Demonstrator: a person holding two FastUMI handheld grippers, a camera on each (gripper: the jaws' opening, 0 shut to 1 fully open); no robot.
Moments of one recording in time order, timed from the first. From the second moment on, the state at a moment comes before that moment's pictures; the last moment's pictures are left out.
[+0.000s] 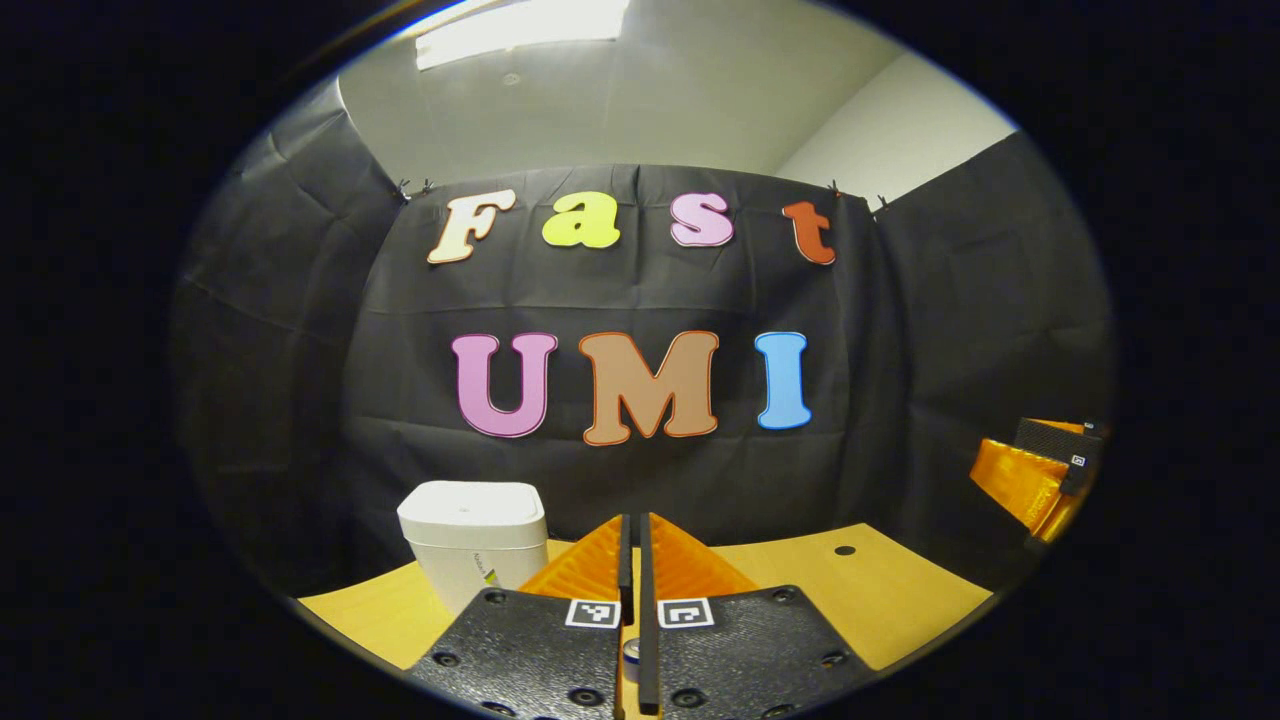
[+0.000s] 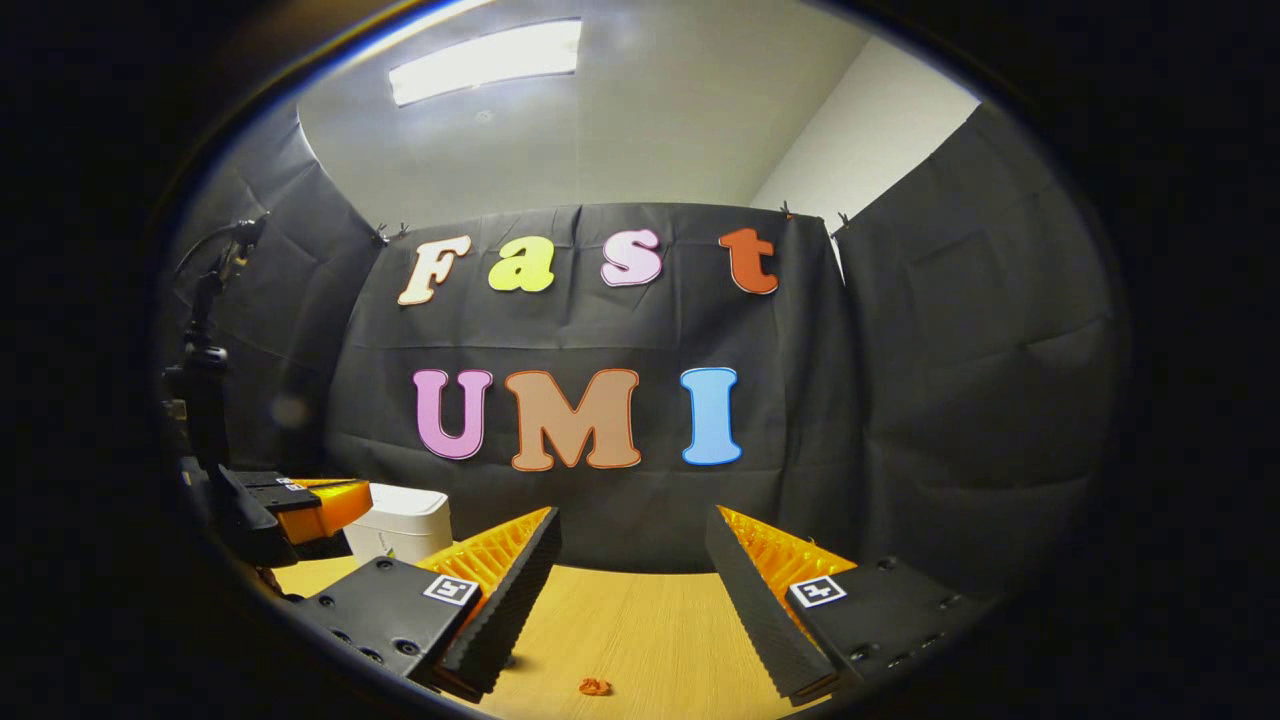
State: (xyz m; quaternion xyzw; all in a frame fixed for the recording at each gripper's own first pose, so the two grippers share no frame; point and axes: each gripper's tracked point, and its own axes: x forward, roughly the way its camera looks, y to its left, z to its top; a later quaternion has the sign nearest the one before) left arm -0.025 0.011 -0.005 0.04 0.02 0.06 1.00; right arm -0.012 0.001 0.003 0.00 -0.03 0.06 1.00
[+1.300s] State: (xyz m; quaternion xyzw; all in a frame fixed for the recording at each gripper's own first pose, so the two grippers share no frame) left arm 0.114 0.231 -0.052 -0.03 0.13 0.15 0.98; right arm 0.034 0.019 -0.037 -0.01 0.02 0.02 1.00
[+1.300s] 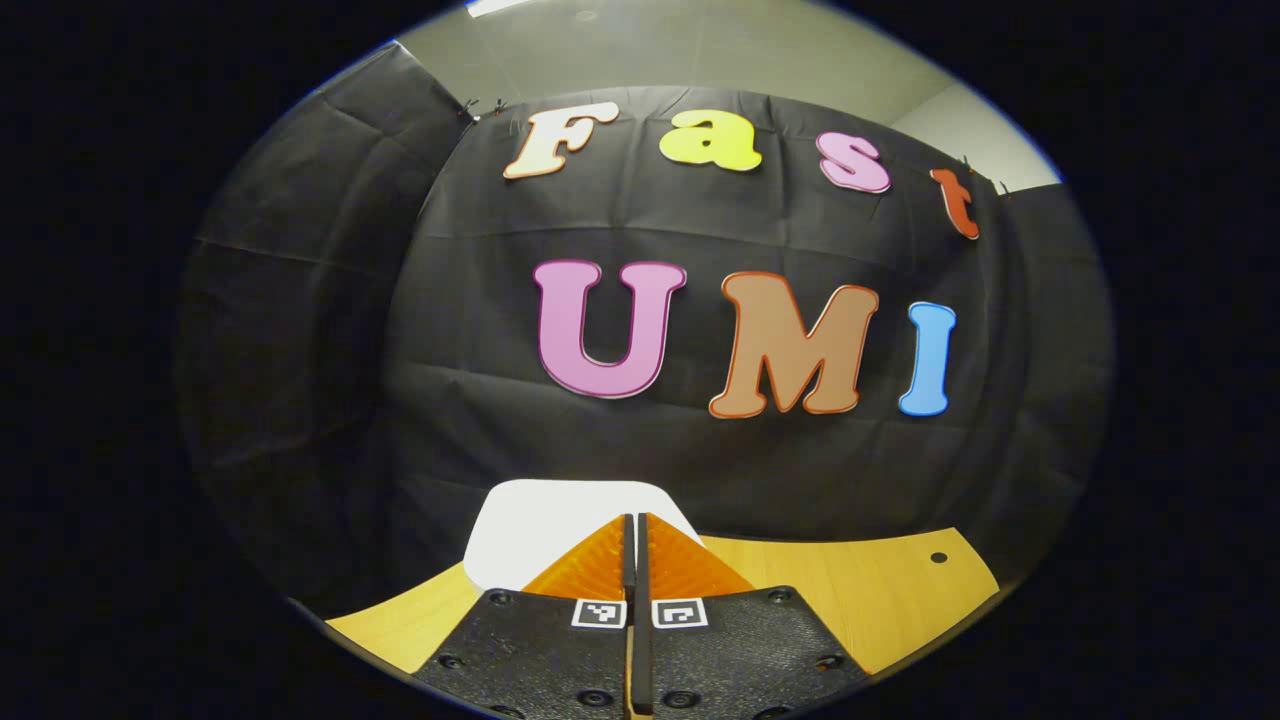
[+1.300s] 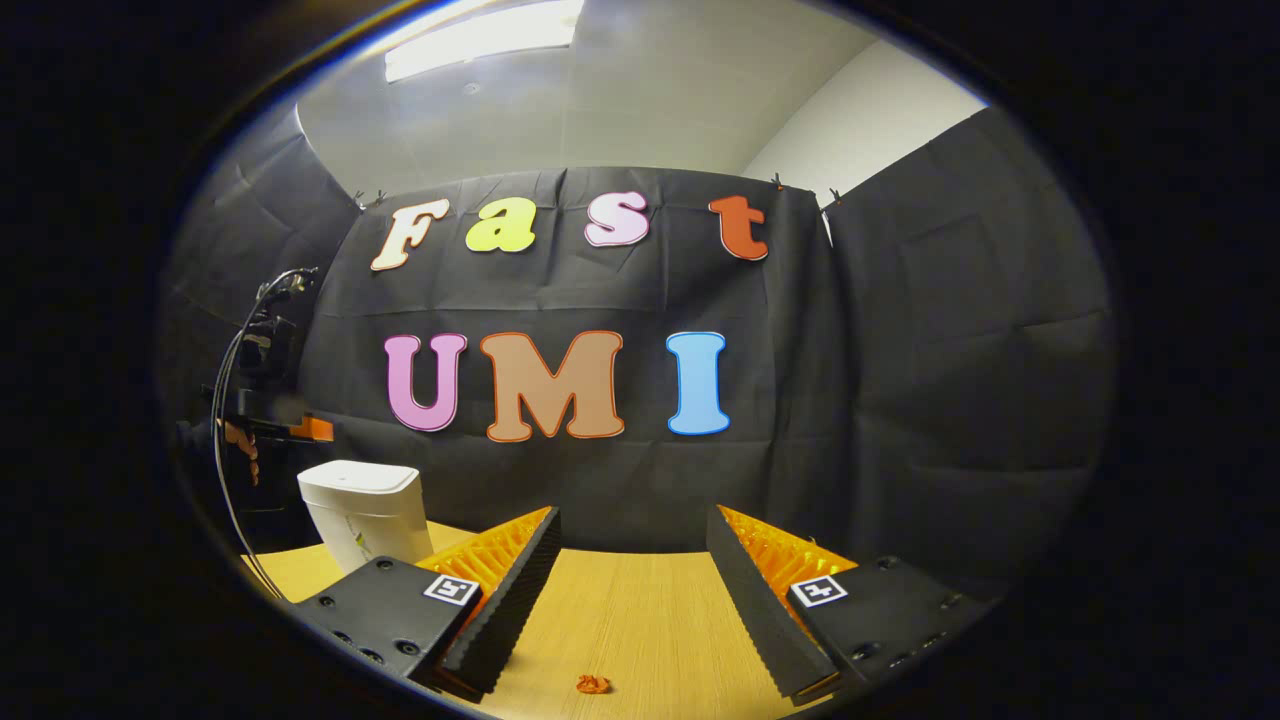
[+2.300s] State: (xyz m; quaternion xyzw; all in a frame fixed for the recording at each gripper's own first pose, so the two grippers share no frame) left arm 0.125 0.261 -0.087 -0.01 0.17 0.15 0.97; right arm 0.052 0.038 -0.035 -0.03 0.02 0.03 1.00
